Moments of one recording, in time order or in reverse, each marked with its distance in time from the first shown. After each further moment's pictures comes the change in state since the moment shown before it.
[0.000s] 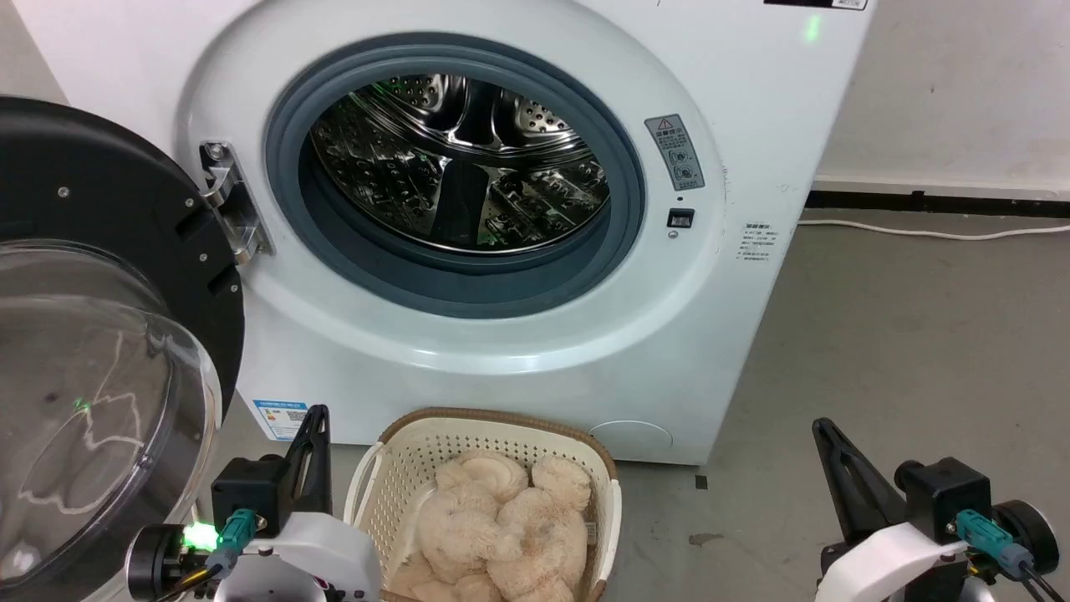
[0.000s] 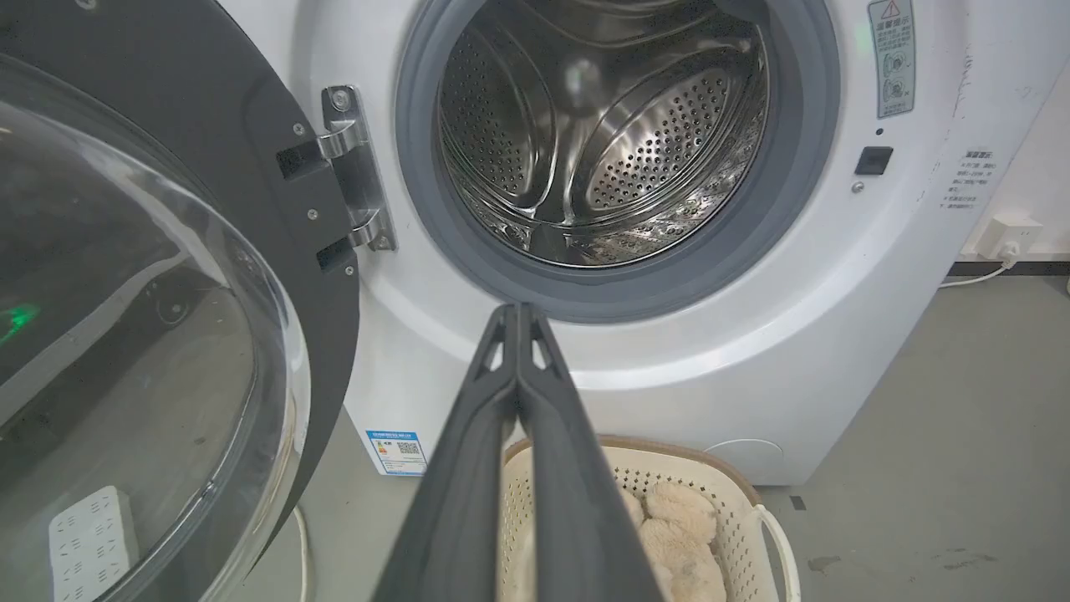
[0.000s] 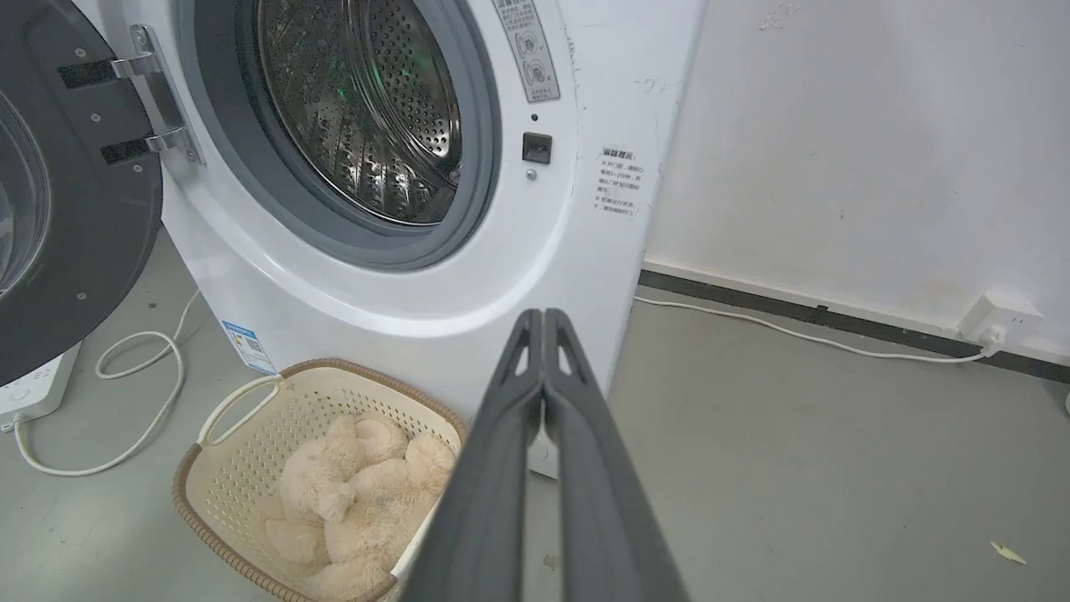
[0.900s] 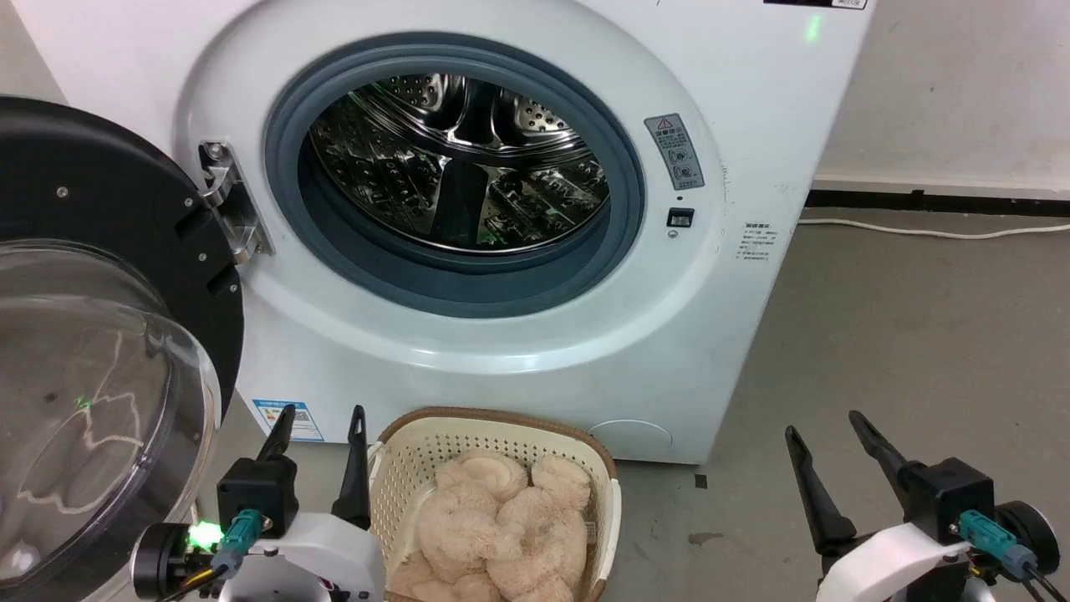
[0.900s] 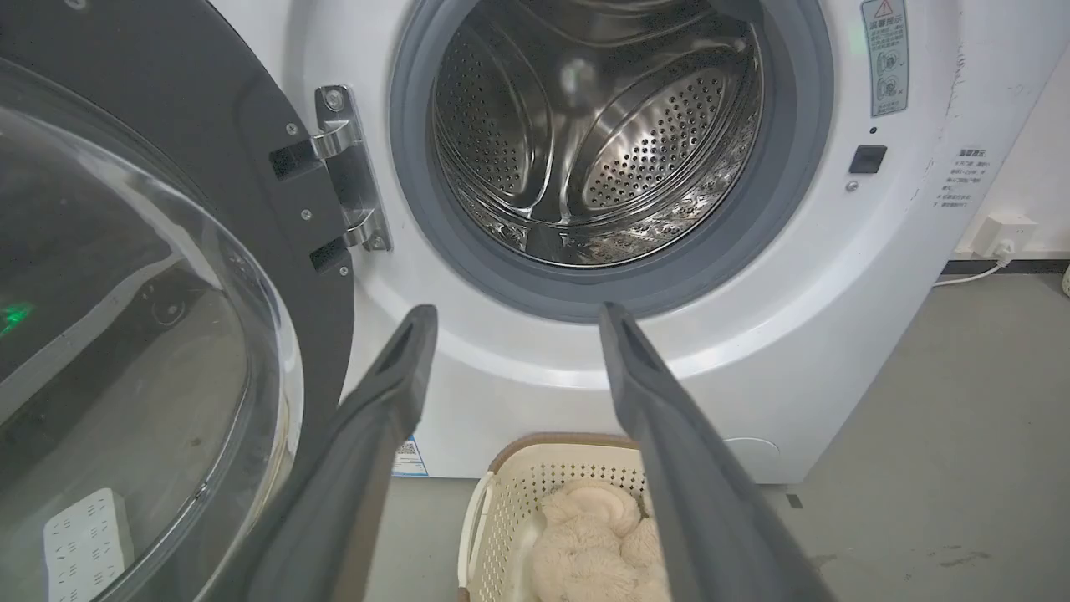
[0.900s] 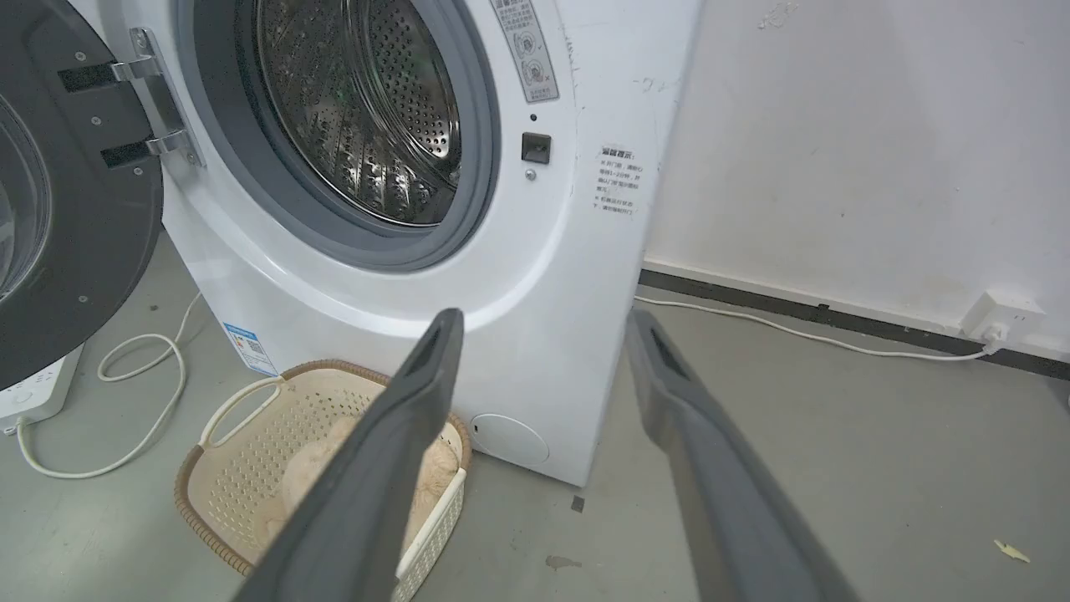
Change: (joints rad) left arm 0.000 0.000 -0.007 0.001 0.000 0.001 -0.001; right arm 0.000 0.000 -0.001 0.001 0.004 0.000 -0.002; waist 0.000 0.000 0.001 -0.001
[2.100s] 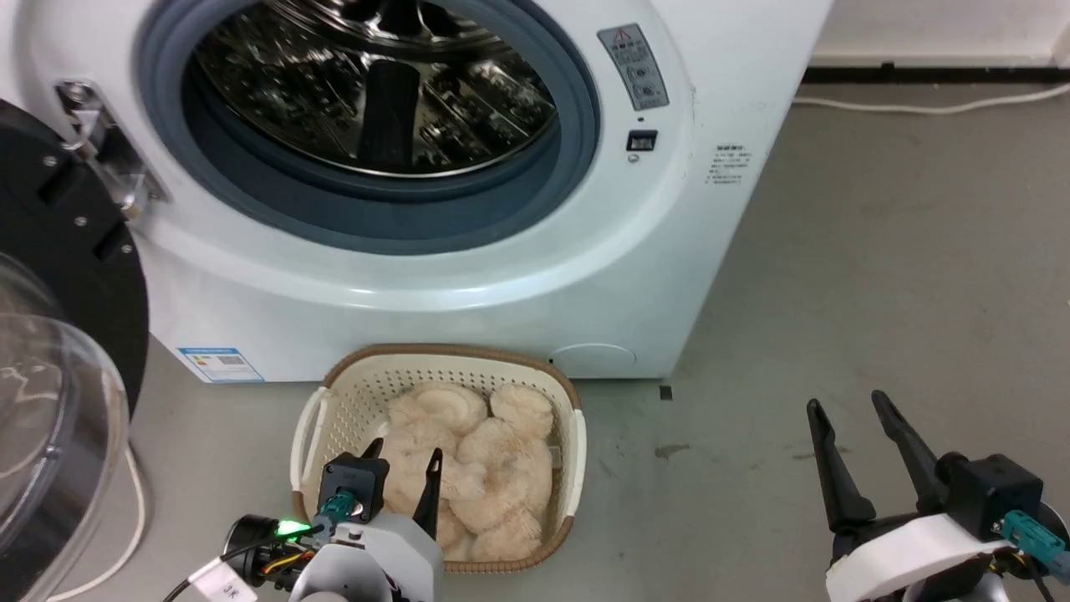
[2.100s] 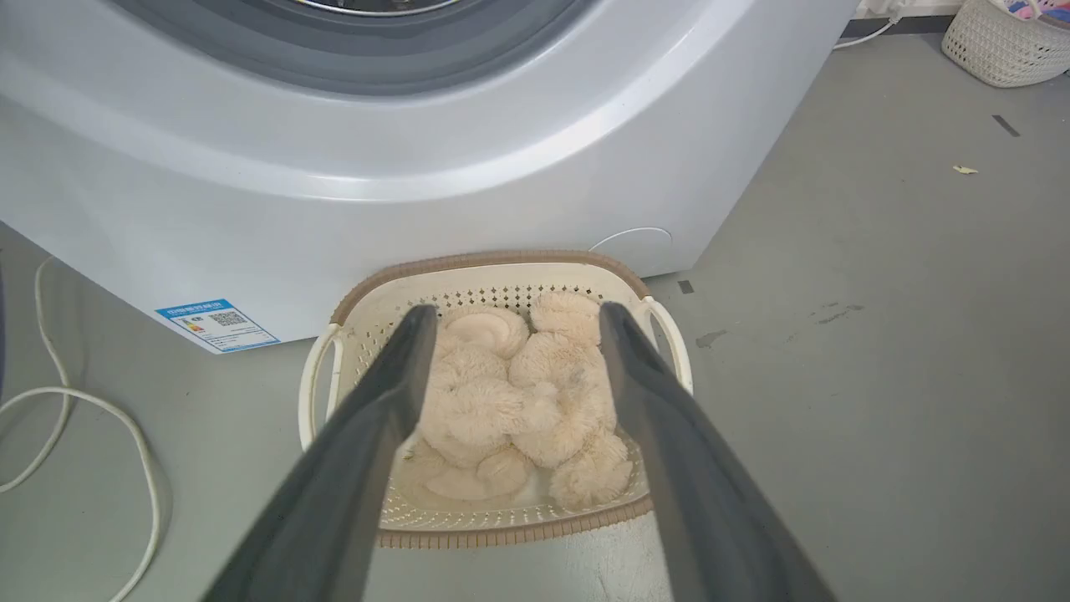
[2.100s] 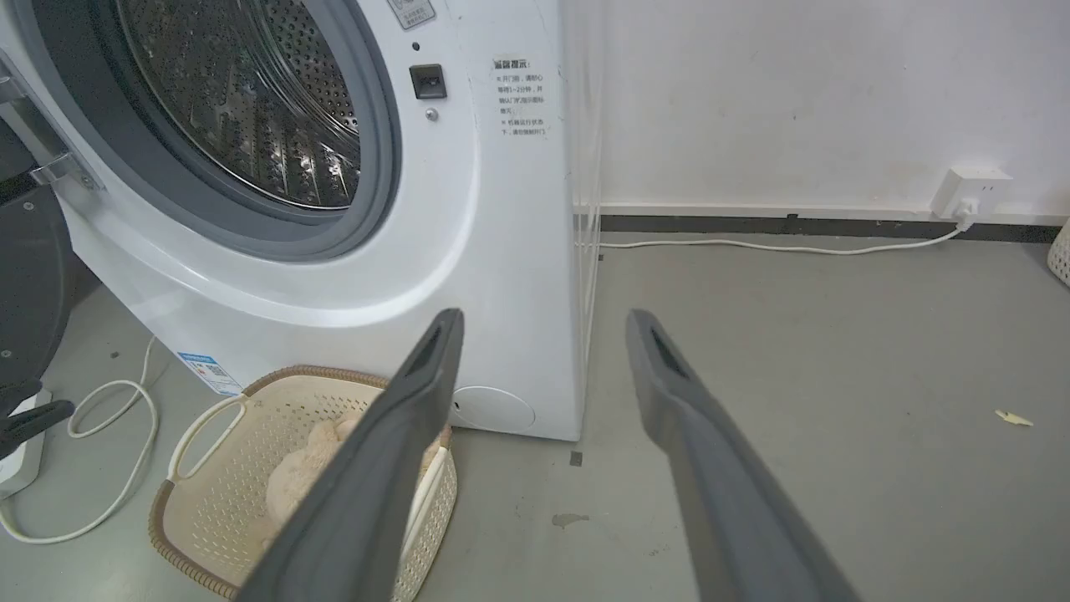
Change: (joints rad) left arm -0.120 0.014 -0.141 0.318 -0.021 -0.037 -0.003; right arm -0.009 0.000 -0.013 -0.008 0.119 0.000 -0.071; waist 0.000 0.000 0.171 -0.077
